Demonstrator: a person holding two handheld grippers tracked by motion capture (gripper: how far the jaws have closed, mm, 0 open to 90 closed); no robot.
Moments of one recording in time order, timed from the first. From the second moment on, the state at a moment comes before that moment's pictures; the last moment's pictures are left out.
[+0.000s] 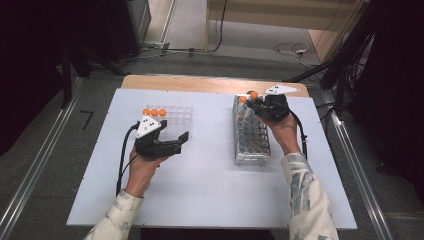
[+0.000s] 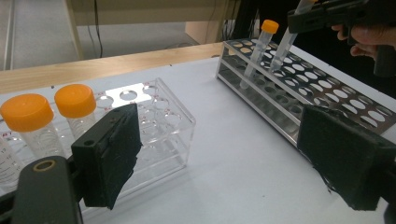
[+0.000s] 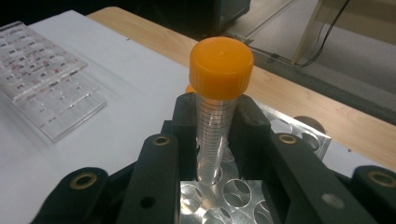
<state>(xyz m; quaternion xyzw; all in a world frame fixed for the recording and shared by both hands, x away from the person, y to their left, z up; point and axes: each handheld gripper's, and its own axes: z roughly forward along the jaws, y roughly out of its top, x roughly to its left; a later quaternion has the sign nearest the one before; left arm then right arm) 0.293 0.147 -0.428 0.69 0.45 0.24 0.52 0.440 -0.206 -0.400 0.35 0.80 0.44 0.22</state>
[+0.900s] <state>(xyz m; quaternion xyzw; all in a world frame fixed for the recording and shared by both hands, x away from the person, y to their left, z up) 0.289 0.148 -0.421 0.68 0.44 0.25 0.53 0.380 -0.137 -0.383 0.25 0.83 0.47 0.16</state>
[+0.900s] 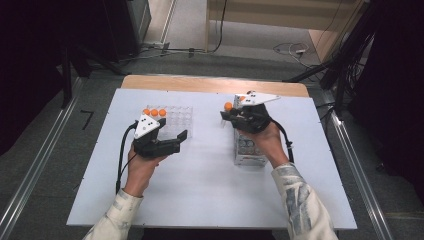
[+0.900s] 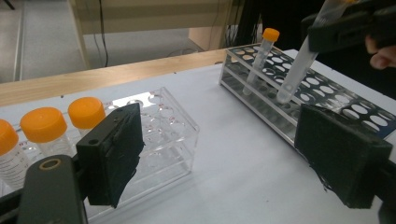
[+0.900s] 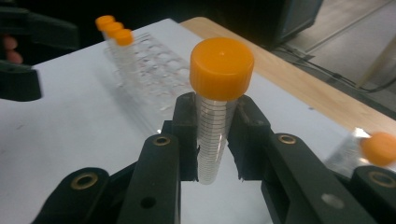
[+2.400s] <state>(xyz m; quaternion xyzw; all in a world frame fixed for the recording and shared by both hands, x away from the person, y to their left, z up) 0.283 0.142 -0.420 0.70 0.39 0.23 0.56 0.344 -0.040 -0.417 0.17 0.87 0.44 0.10</state>
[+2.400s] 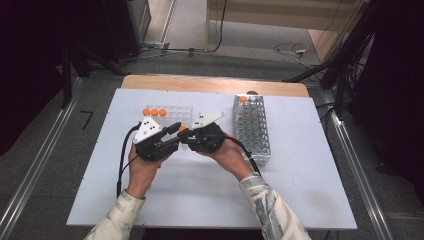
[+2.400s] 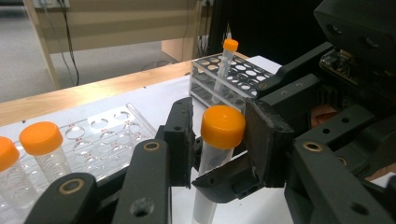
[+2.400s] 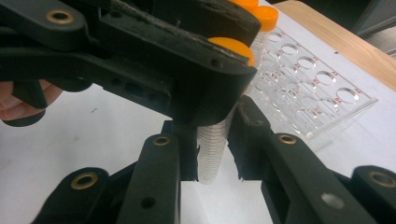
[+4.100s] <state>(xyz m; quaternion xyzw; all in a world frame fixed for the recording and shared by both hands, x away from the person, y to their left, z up) 0.328 0.164 -0.393 0.67 0.44 0.28 0.53 0.354 -0.111 -0.402 0.24 0.84 0.47 0.13</state>
